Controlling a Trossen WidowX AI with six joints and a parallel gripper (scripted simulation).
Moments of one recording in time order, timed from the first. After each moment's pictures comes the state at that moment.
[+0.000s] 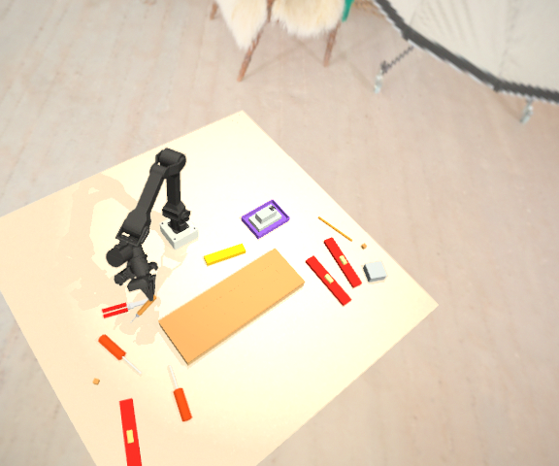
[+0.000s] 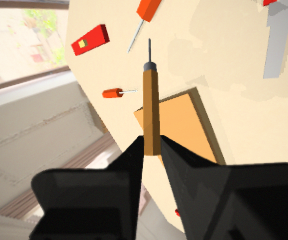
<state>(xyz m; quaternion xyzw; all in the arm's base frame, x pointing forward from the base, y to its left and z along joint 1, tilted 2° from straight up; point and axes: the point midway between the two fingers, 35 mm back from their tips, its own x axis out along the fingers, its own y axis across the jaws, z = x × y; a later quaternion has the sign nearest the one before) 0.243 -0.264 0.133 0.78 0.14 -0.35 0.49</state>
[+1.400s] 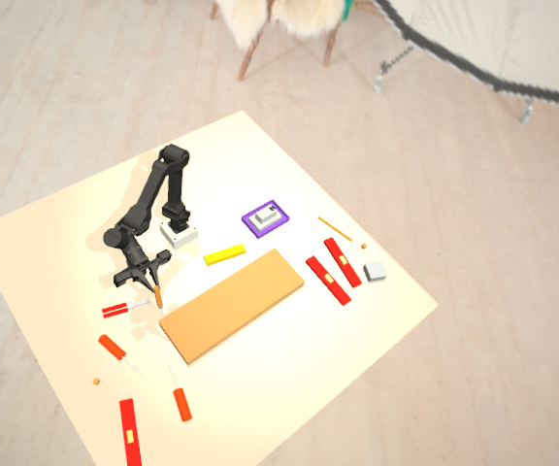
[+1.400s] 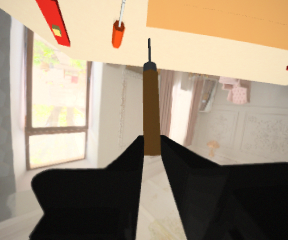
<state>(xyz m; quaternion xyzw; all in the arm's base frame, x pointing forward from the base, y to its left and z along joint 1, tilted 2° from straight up) 0.259 -0.256 0.205 0.99 -0.02 -0.13 0.04</state>
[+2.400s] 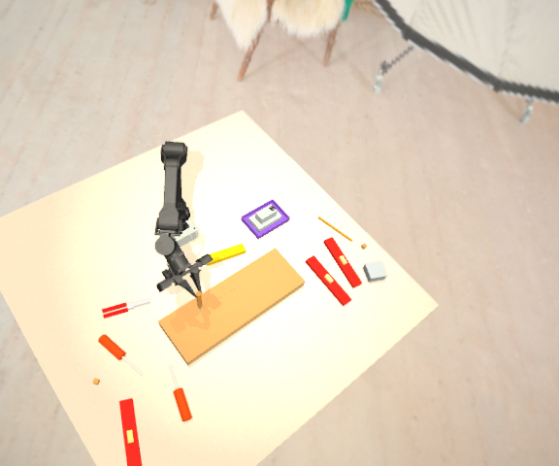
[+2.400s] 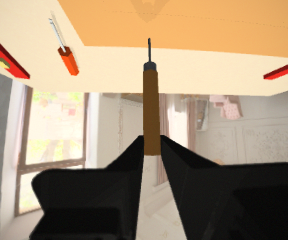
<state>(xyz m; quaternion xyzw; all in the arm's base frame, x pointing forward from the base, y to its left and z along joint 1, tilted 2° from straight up) 0.334 -0.154 0.176 0.97 0.00 -0.23 0.00</state>
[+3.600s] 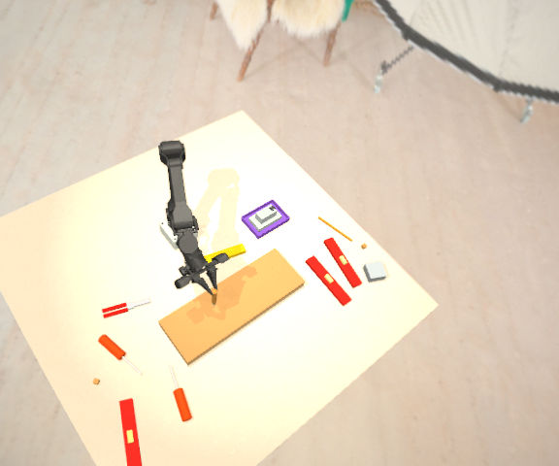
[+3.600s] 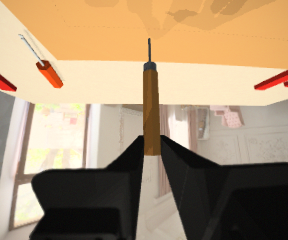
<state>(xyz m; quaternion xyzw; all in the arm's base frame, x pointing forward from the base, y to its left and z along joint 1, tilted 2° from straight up) 0.349 -0.102 0.155 0.96 0.00 -0.27 0.00</state>
